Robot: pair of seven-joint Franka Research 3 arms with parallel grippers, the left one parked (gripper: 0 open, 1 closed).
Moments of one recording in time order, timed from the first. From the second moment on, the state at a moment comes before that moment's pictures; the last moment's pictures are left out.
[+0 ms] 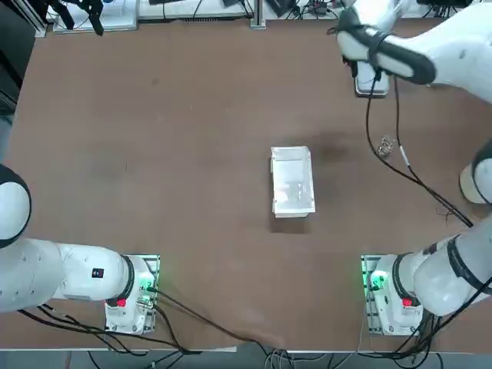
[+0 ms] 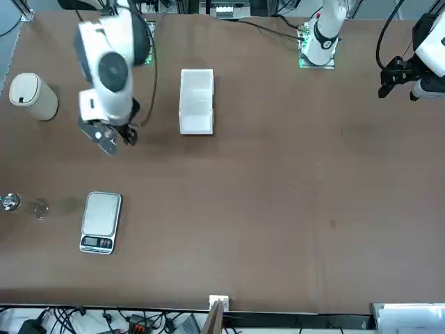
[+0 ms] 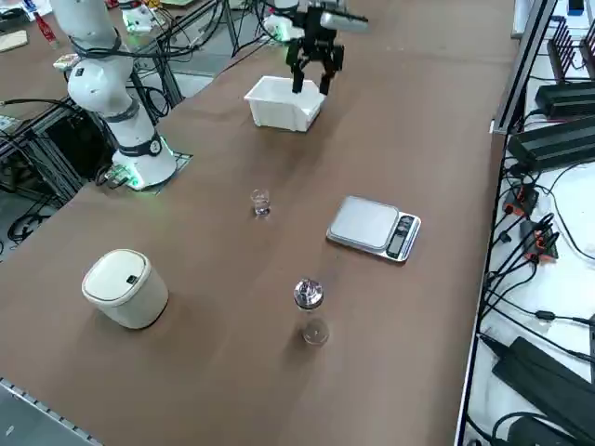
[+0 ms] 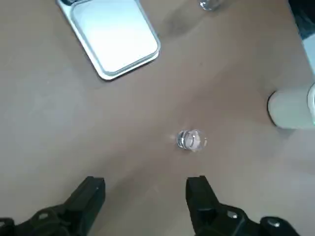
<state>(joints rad) 0.47 0.21 -0.03 -1.81 -0.40 1.72 1.19</state>
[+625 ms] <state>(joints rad) 0.50 0.32 -0.03 -1.81 -0.51 1.73 1.67</state>
